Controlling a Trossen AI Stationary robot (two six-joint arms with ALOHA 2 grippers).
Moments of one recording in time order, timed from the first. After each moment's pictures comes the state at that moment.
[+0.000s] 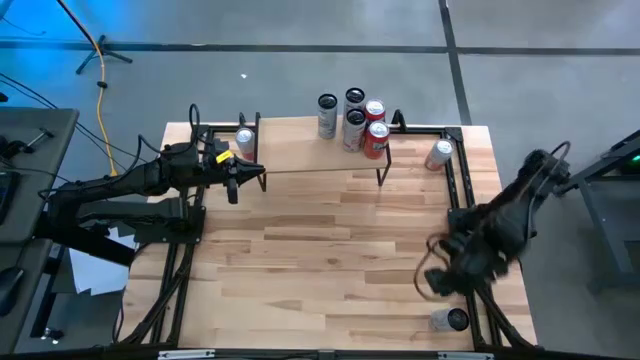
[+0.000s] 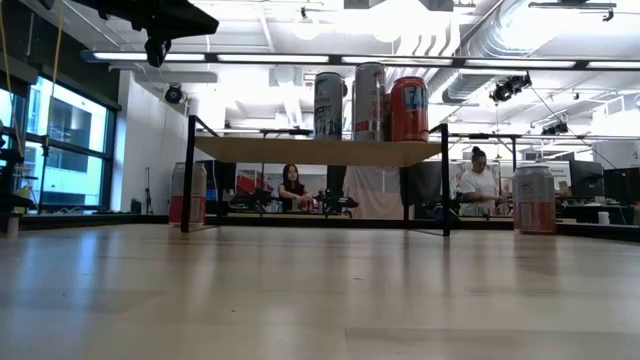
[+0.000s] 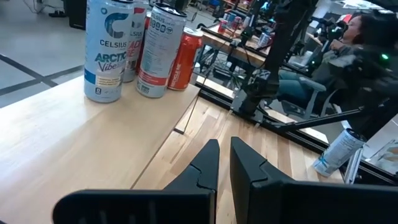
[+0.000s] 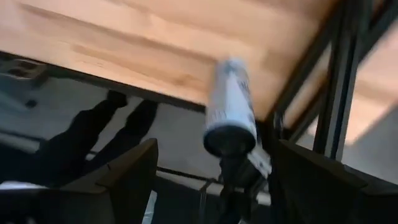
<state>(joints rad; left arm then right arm) 0.23 0.64 0.65 -0.19 -0.03 -0.34 0.80 1.30 1.41 -1.36 -0.25 2.15</state>
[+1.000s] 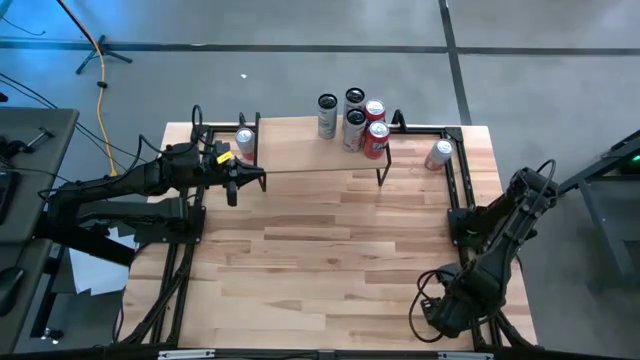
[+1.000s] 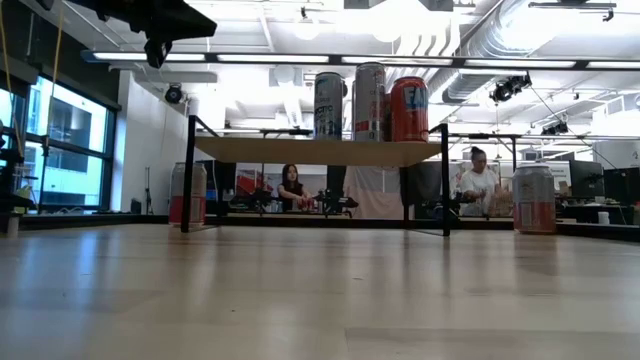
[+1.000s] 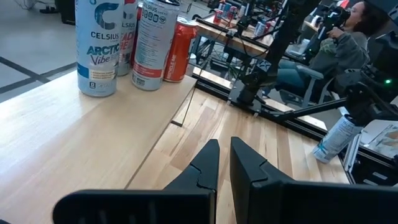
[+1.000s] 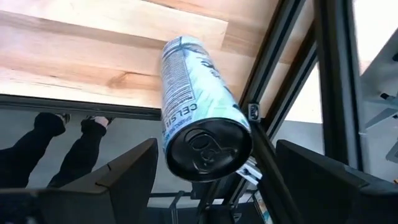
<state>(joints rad) 0.23 0.64 0.65 -0.22 0.00 -0.30 0.92 1.56 1.40 -1.31 -0.35 2.29</state>
